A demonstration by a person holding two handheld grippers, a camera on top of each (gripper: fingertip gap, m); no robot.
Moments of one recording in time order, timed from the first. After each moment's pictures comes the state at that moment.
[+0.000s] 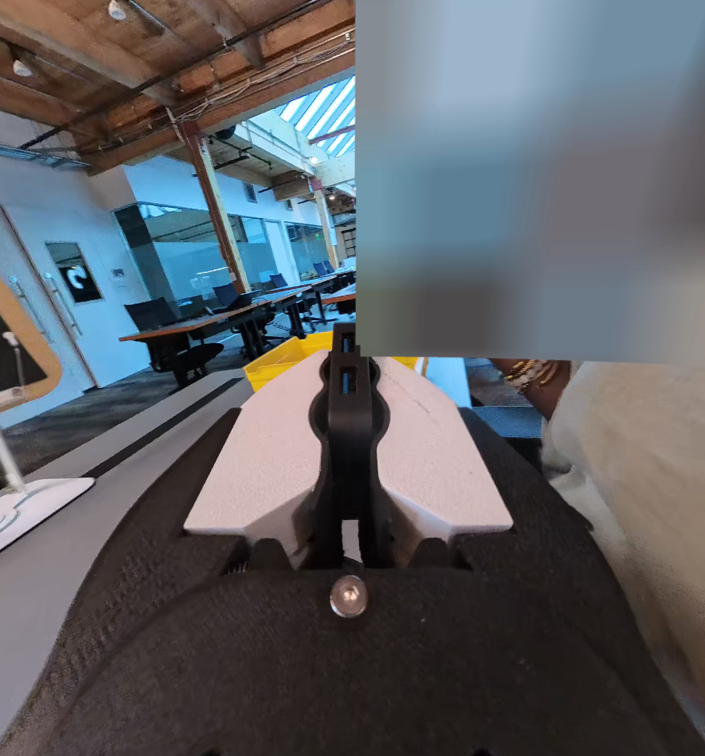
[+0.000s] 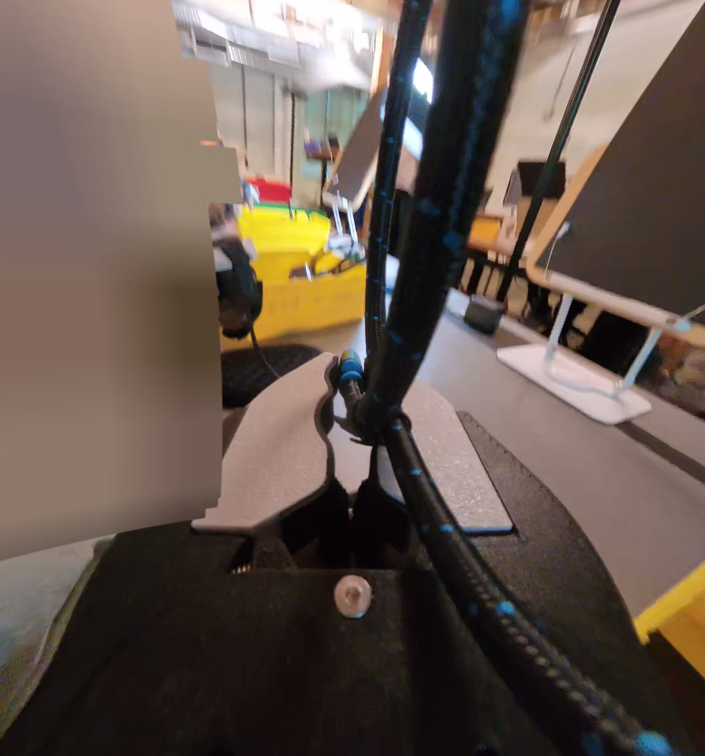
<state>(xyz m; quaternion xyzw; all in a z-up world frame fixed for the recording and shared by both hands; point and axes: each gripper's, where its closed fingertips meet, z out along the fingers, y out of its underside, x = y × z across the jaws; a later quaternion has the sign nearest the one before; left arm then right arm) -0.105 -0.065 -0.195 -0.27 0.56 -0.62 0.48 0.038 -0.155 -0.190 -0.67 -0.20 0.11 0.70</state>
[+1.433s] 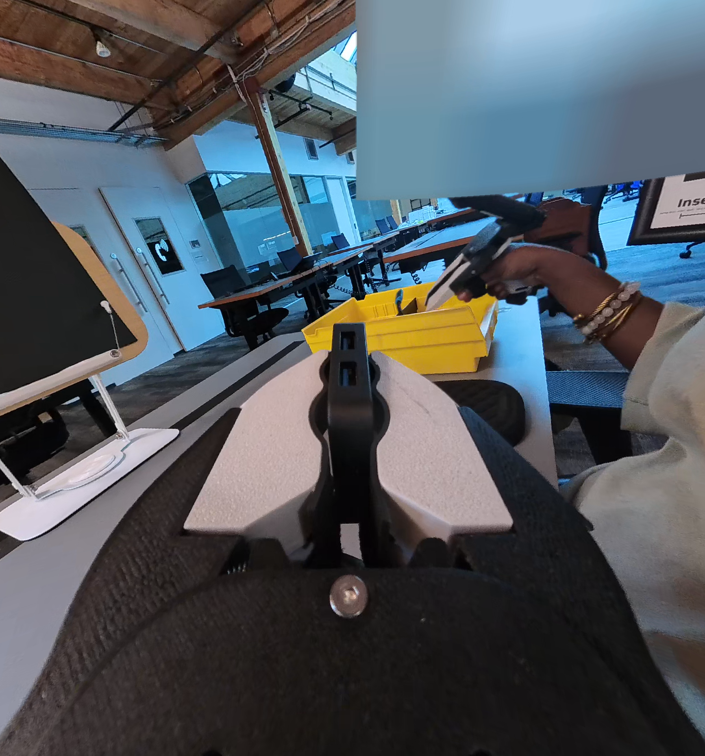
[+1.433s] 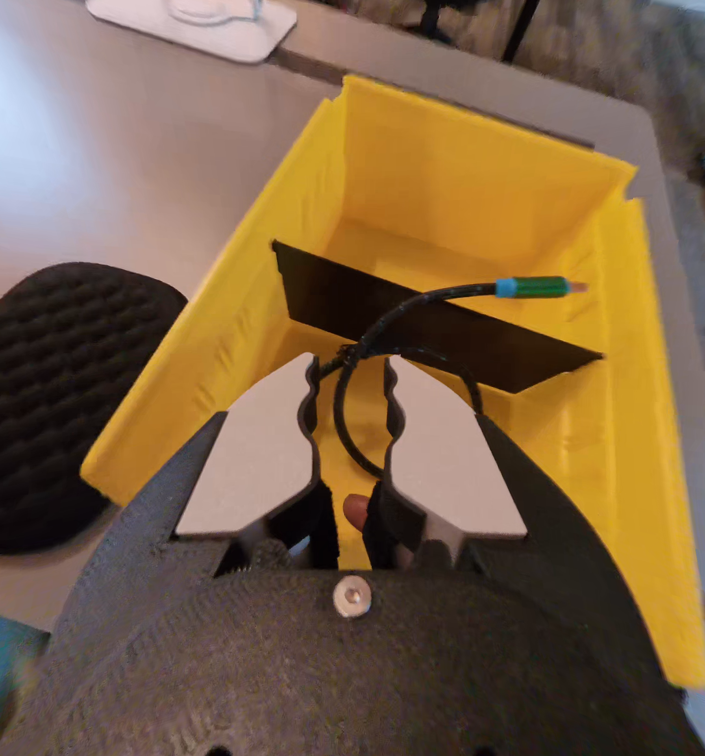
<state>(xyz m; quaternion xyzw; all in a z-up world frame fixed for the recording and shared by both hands) -0.091 -0.043 -0.211 -0.32 0.57 -0.53 0.54 0.240 -0.213 -0.298 -0.87 0.14 -0.14 0.45</state>
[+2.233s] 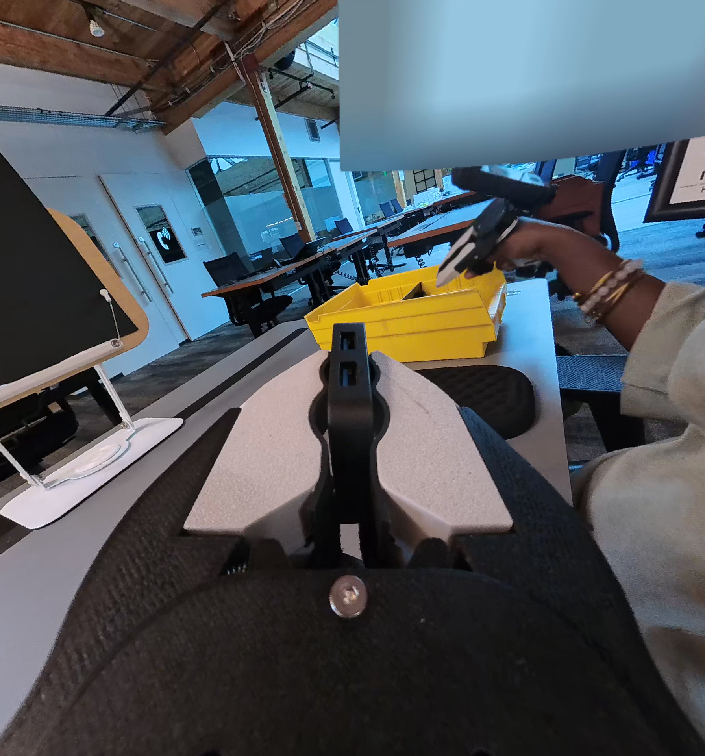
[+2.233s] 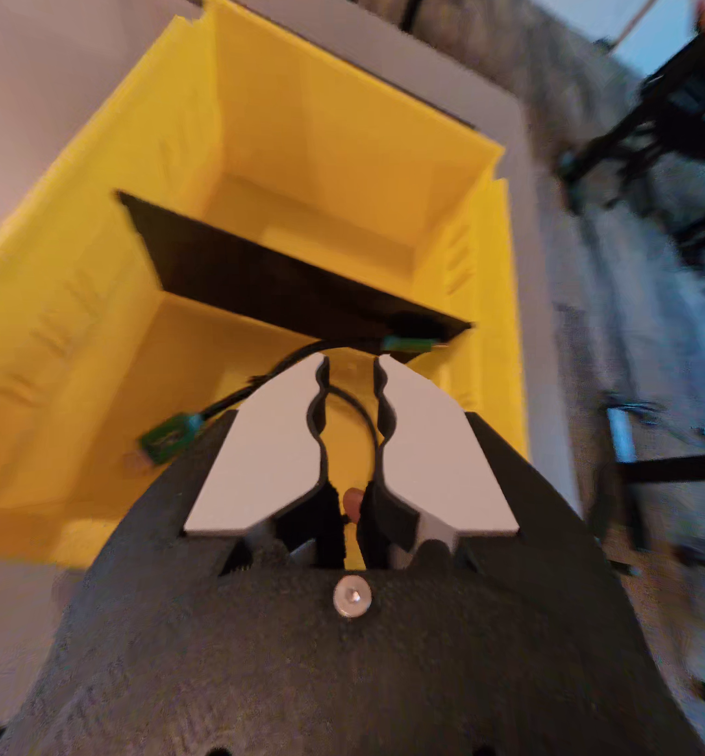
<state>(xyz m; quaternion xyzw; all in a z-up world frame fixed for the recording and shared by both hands) -0.085 -0.040 -0.221 -0.33 0.58 -0.52 0.54 0.287 -0.245 -0.299 -0.87 0.16 -0.26 0.40</state>
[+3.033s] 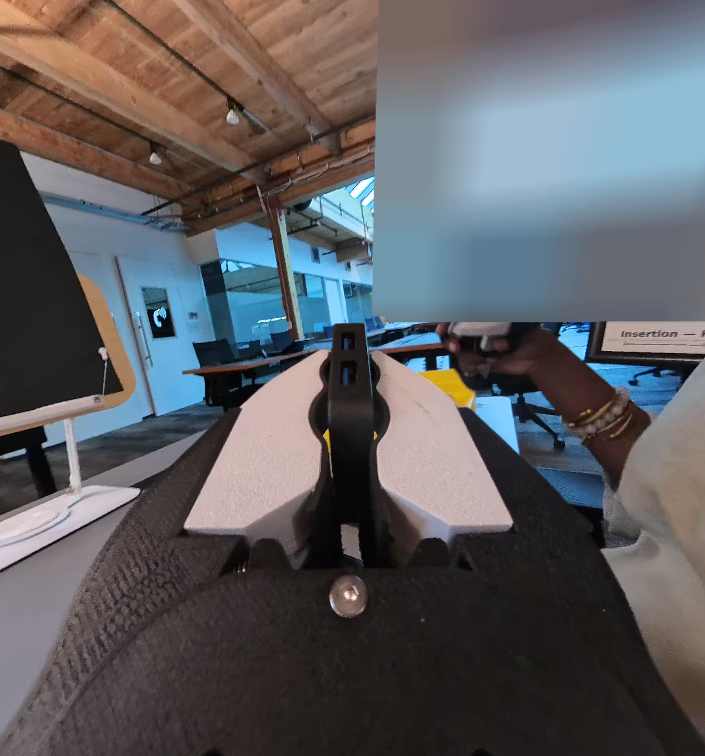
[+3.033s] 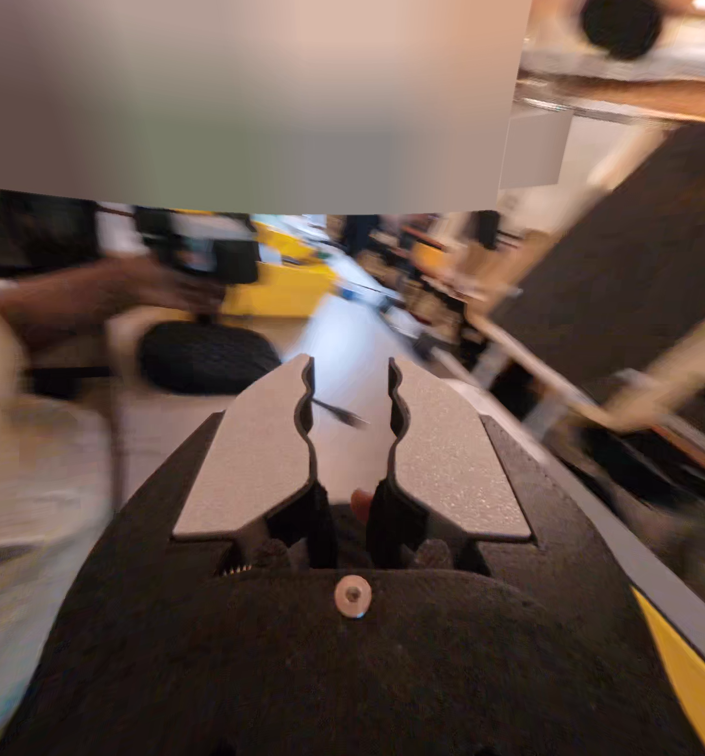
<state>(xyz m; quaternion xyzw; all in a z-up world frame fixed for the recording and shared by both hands) -0.103 -0.039 -0.184 -0.28 0.47 -0.64 0.54 0.015 -0.149 -0.177 -0.64 -0.28 -0.03 0.71</state>
